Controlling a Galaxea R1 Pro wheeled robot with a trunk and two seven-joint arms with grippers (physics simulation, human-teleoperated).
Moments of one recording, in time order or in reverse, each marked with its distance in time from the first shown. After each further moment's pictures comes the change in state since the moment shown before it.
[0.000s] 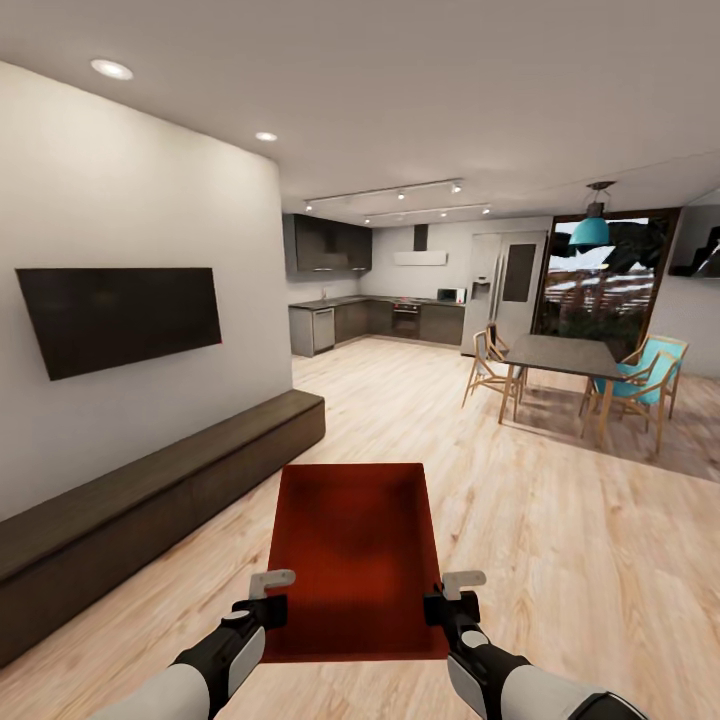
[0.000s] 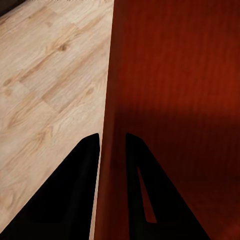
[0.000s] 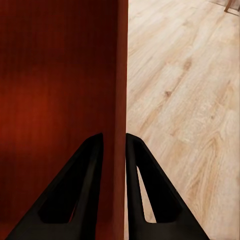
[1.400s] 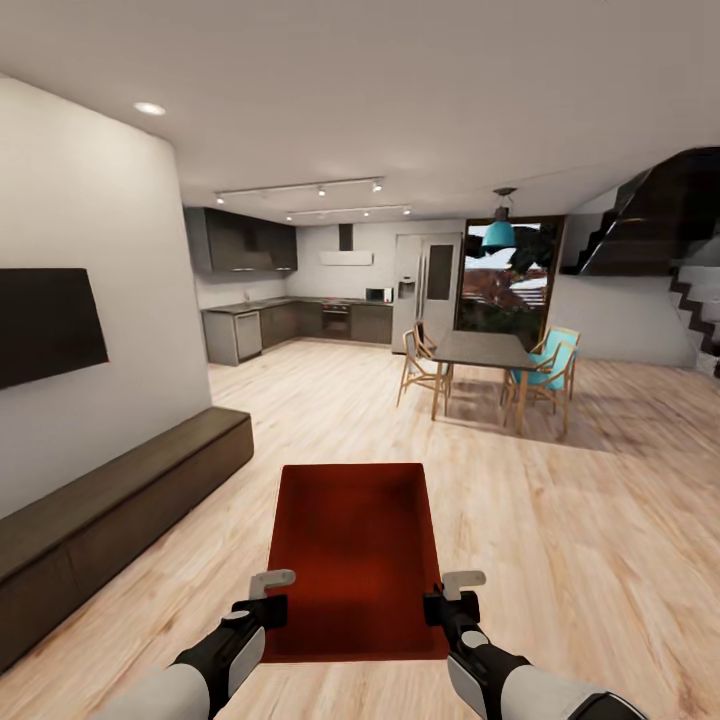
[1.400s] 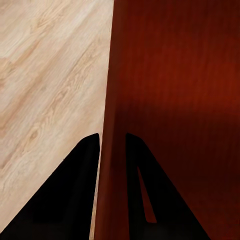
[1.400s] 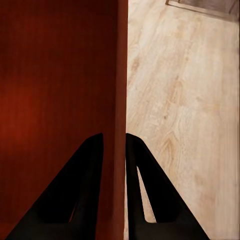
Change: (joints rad) left arm 0.000 0.000 0.001 0.000 -0.001 0.000 0.000; right arm 0.000 0.000 0.000 0.000 0.000 0.000 0.000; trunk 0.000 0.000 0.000
